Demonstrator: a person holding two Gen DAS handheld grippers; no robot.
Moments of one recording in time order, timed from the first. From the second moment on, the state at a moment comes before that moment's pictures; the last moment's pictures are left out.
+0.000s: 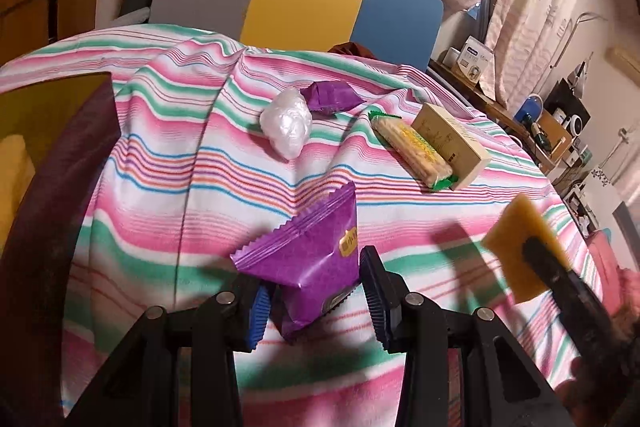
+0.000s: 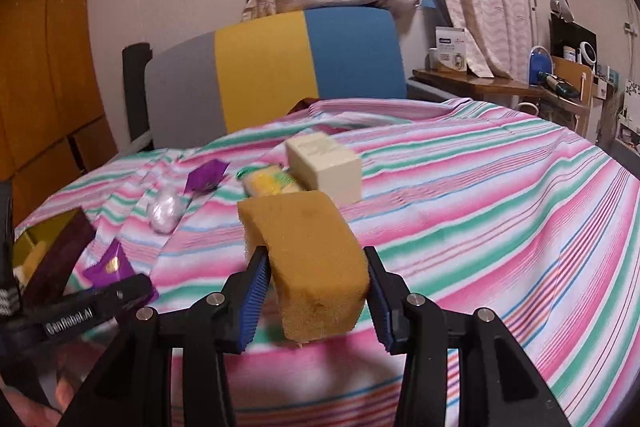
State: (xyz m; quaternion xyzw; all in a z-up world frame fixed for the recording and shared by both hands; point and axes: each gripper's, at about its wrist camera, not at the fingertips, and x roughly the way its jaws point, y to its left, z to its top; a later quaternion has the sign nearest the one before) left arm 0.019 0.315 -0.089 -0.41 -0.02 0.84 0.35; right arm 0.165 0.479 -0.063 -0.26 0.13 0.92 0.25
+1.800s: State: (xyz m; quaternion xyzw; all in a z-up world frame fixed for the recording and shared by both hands) left arm -0.091 -0.012 -0.064 -0.44 -0.25 0.85 0.14; right arm 0.108 0.296 0.000 -0.26 0.14 0.95 0.01
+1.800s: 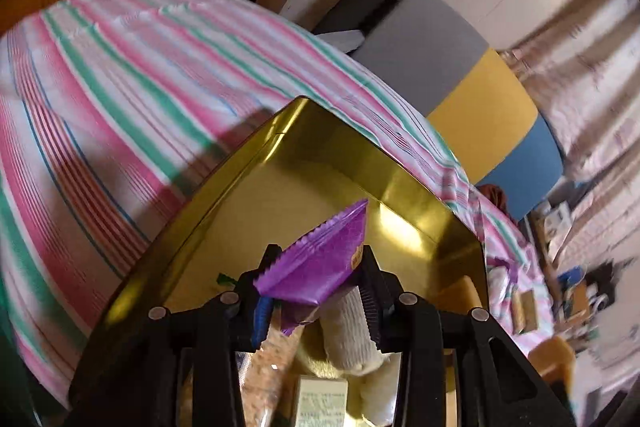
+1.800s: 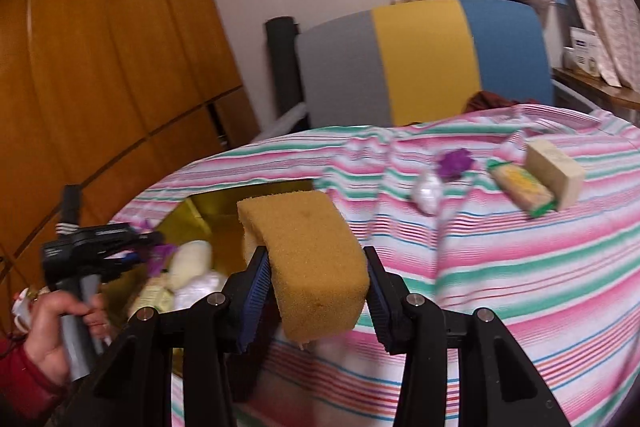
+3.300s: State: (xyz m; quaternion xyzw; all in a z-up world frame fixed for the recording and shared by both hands) left arm 0.007 0.000 -0.036 -0.39 -0.12 0.91 0.08; right arm -0.014 0.202 -0.012 -0.35 0.05 0.93 -0.05
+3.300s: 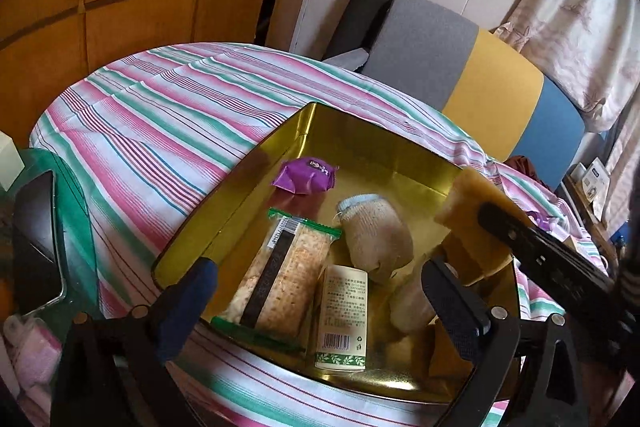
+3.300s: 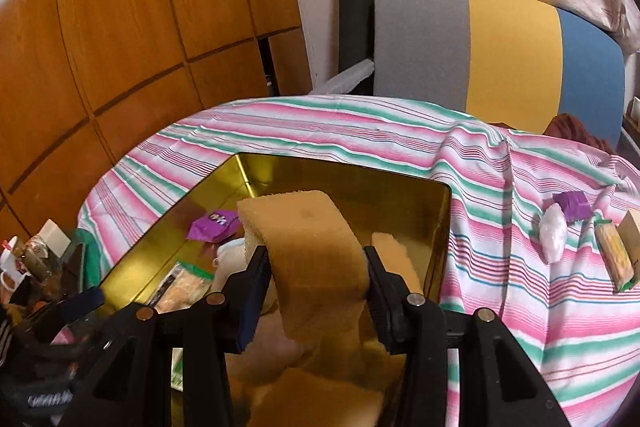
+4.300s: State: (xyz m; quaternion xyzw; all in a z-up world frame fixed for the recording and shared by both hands) left arm 0.014 0.013 -0.033 -0.40 -0.08 0.91 0.06; right arm 0.009 0.211 -0.008 -0.36 0.07 0.93 -0.02
